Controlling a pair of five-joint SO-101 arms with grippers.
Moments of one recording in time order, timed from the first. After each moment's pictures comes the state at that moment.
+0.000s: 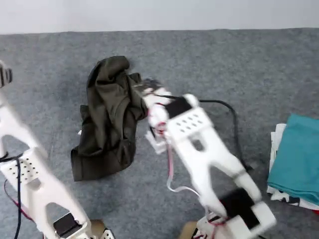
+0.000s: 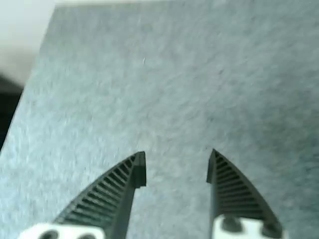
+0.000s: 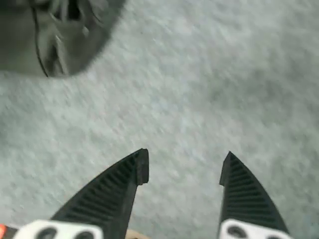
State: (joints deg) left arm -38.7 50.1 -88.2 99.3 -17.4; right arm -34.5 -0.7 6.5 87.2 1.9
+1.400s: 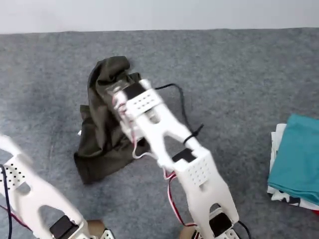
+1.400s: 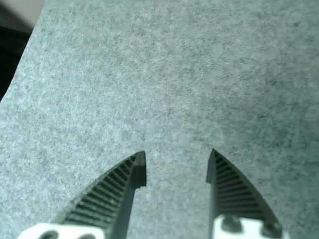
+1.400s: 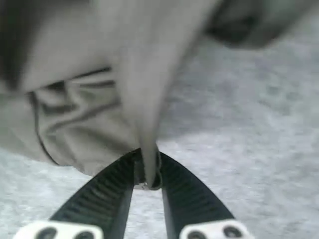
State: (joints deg) left arm -47.7 56.2 -88.2 99.3 -17.4; right arm -35.3 45.5 -40.5 100.4 3.0
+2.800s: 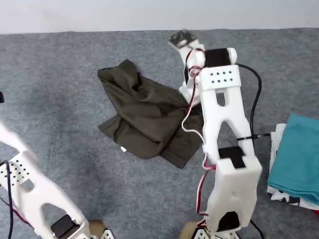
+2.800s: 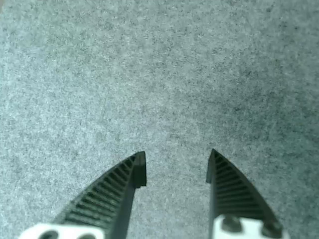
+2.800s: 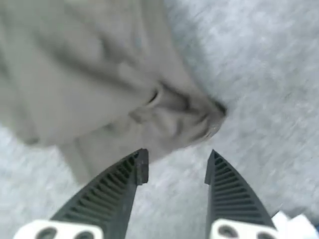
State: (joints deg) left arm -44.7 57.1 -85.3 99.3 -17.4; right arm -12.7 22.2 -34.0 100.5 23.3
